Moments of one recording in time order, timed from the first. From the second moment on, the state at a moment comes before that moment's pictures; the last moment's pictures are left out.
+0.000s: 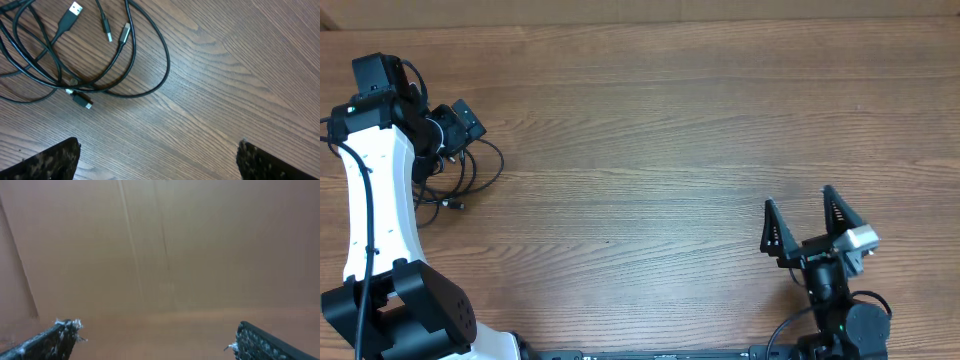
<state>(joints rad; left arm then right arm) 0.33 1.70 1.56 -1.08 0.12 -0.36 0.17 0.01 0.02 0.19 -0.06 0.23</state>
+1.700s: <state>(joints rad) 0.33 1.70 1.56 -1.08 0.12 -0.36 0.13 0.01 0.02 -0.03 -0.03 -0.11</state>
